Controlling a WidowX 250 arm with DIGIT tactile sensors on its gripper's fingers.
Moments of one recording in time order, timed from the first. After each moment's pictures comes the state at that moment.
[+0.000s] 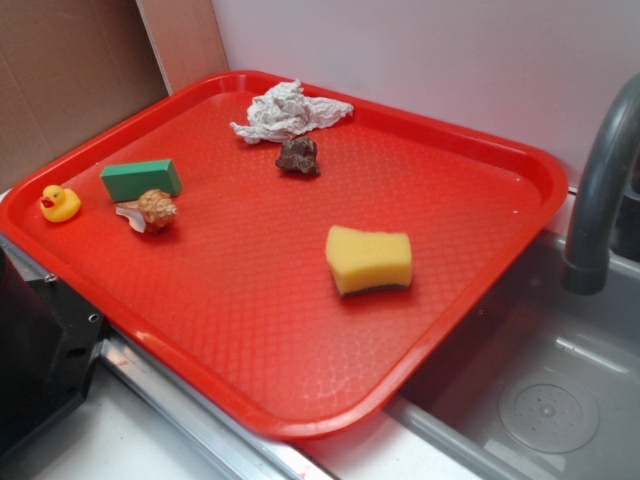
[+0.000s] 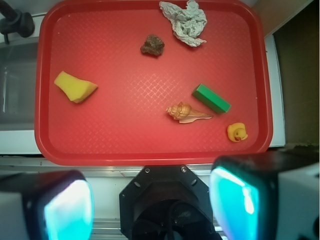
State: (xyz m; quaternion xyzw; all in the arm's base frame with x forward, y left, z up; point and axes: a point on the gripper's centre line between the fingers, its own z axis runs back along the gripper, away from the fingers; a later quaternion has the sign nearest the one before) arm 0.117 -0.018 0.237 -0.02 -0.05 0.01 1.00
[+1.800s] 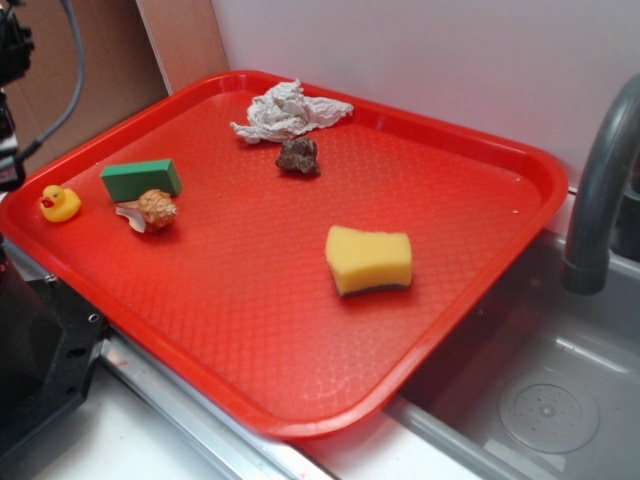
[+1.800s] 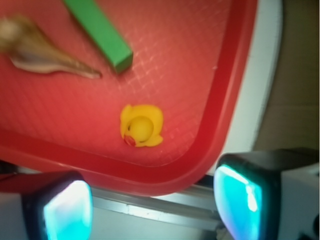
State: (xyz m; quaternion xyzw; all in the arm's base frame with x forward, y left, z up) arm 0.107 0.142 0.074 0.06 0.03 -0.15 0.99
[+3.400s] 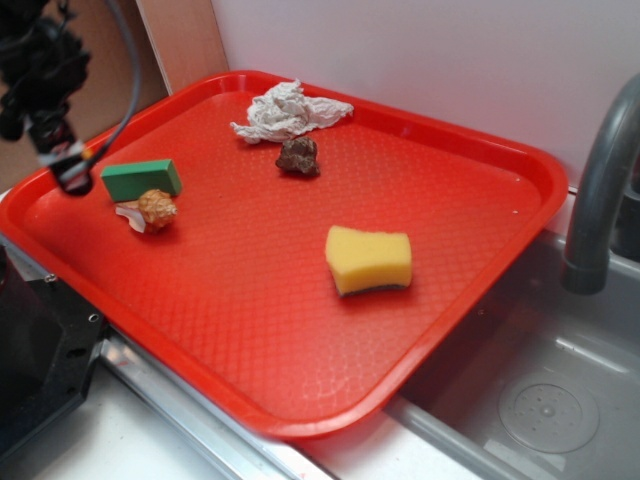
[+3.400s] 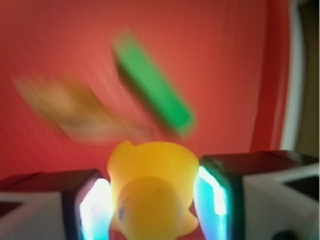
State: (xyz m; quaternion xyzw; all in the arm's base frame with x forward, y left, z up) arm 0.157 0.065 0.098 0.07 -0.05 -0.10 0.99
